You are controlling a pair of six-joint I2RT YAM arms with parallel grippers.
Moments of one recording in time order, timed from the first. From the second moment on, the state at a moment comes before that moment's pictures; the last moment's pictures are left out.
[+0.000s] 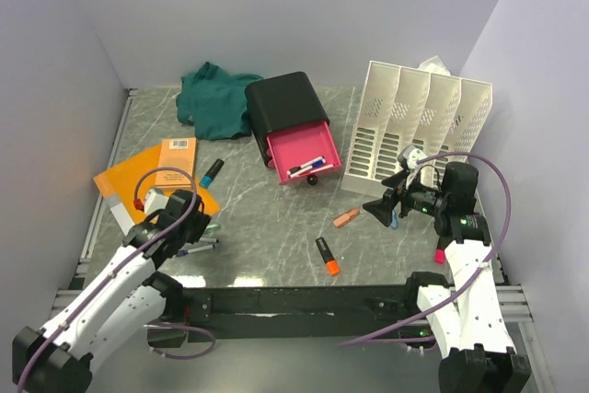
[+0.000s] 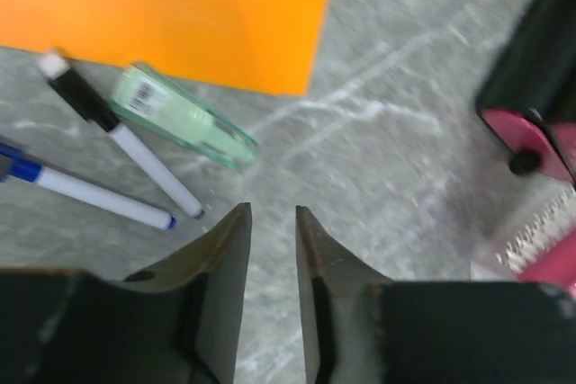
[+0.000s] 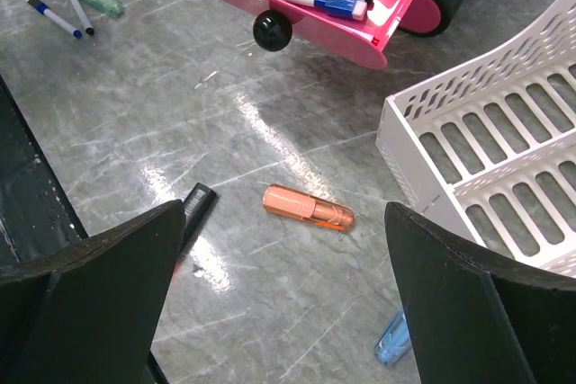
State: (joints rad) left arm -0.48 0.69 0.50 -0.71 -0.36 -1.42; right arm -0.12 0.72 0.66 -0.51 -0.96 -0.37
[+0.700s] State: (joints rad) left arm -0.26 0.96 0.45 -0.68 -0.22 -1.41; right arm -0.12 0.72 0.66 -0.51 -0.96 -0.37
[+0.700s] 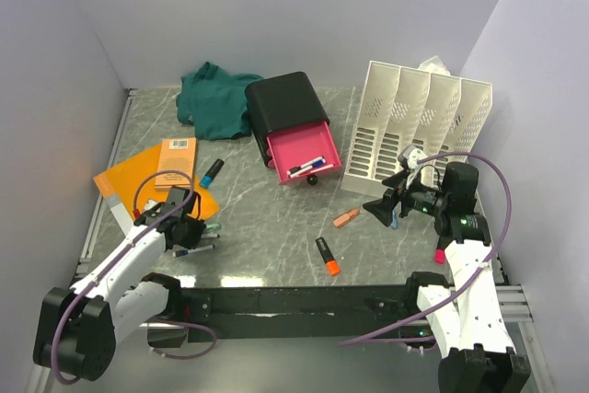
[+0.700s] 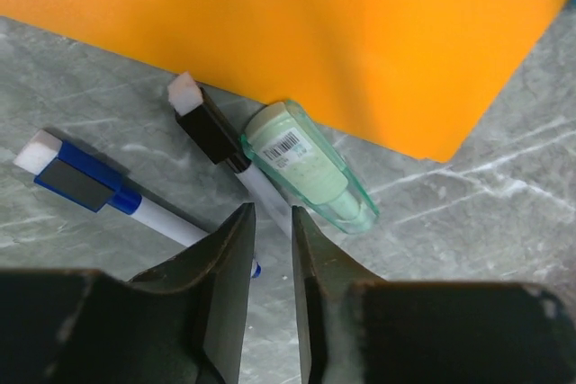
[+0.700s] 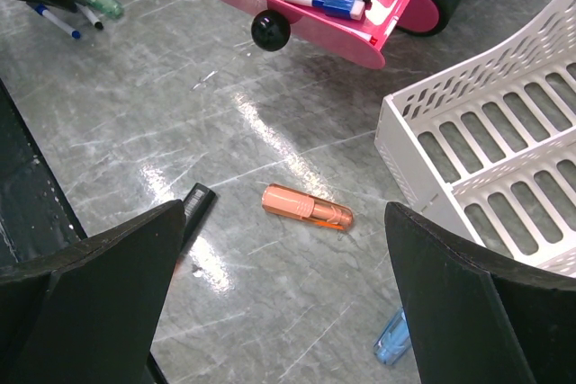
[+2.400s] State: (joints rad) left arm -0.22 0.98 0.48 -0.72 -0.01 -1.34; right arm -0.13 0.72 0.66 -0.51 -0.96 -0.37
